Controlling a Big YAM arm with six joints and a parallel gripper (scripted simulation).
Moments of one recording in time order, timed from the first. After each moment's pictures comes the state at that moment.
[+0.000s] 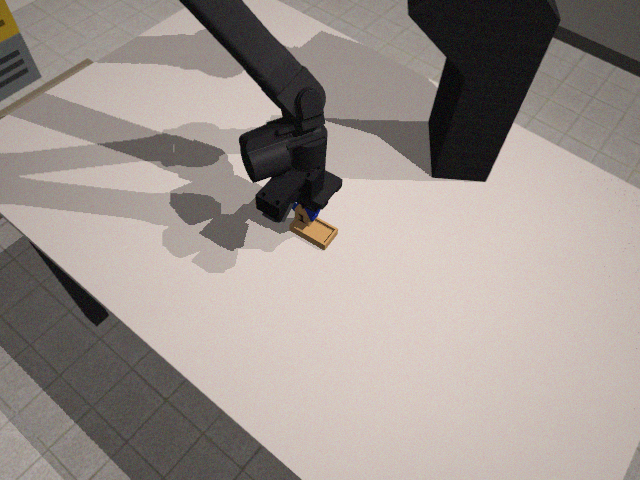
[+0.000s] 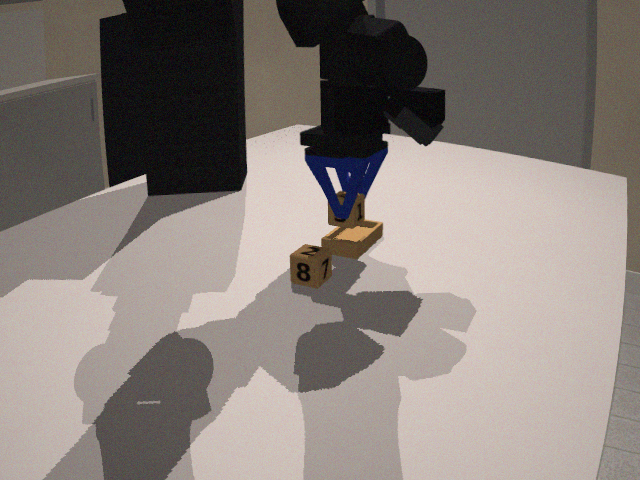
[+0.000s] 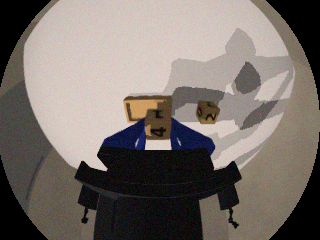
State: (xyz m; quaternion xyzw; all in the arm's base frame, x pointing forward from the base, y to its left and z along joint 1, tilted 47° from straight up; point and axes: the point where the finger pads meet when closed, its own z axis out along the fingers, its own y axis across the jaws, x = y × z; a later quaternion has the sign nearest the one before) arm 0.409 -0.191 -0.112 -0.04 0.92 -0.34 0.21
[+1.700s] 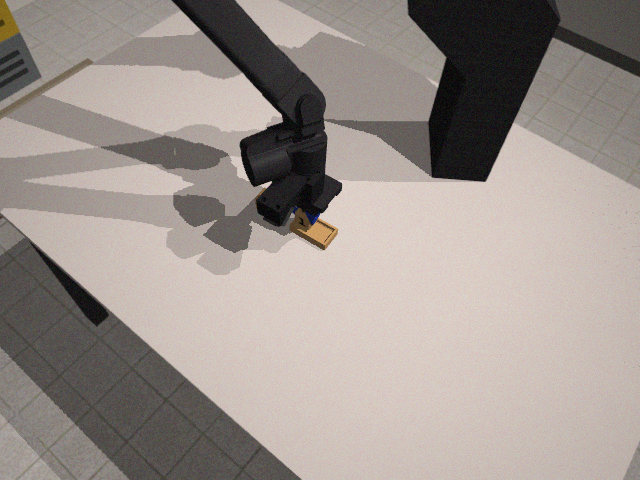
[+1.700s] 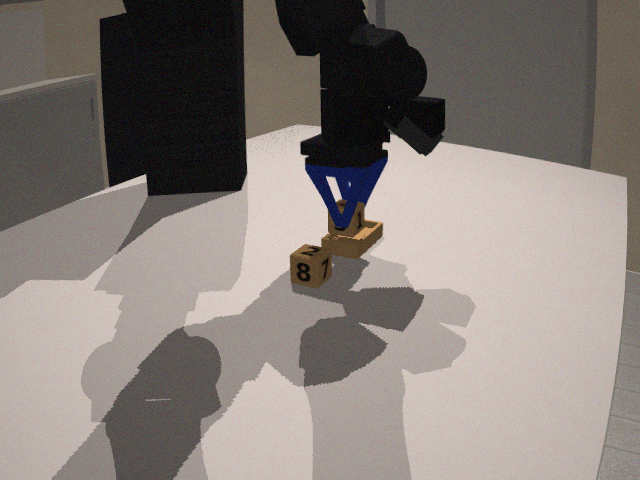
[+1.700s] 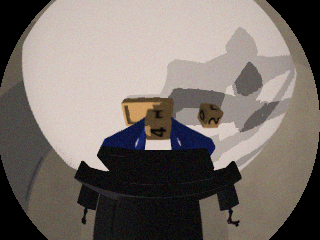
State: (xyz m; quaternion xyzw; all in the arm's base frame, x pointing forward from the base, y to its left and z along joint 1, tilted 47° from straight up) arm 0.413 -0.197 -0.119 -0.04 0.92 -0.34 0.21
